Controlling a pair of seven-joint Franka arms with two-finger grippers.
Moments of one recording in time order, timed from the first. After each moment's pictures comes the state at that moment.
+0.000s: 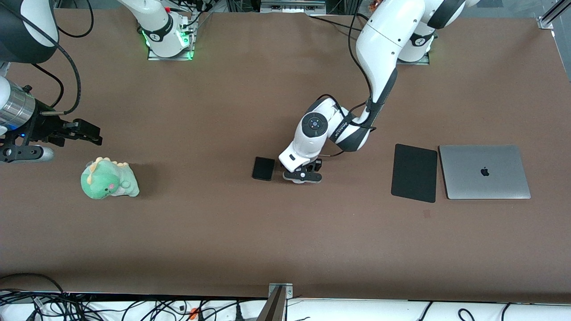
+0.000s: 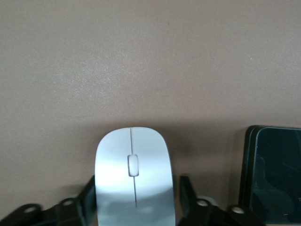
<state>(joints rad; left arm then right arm) -0.62 0.85 -0.08 -1.51 0.00 2.46 -0.61 0.14 0.22 -0.10 -1.44 0.04 1.64 0.00</state>
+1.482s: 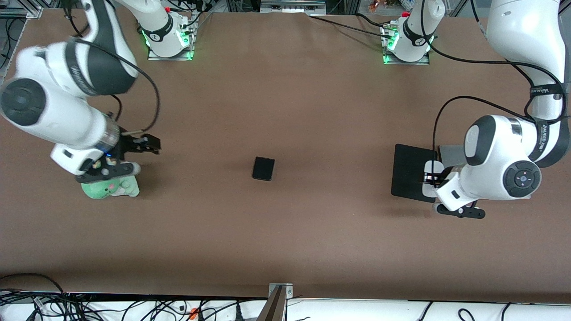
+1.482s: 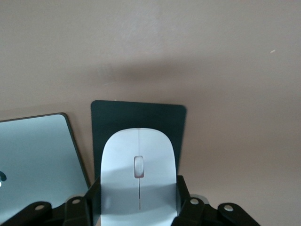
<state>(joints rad) -0.03 0.59 -0.05 -1.44 0.00 1.78 0.04 0.32 0.37 -0.09 -1.47 0.03 1.75 0.00</state>
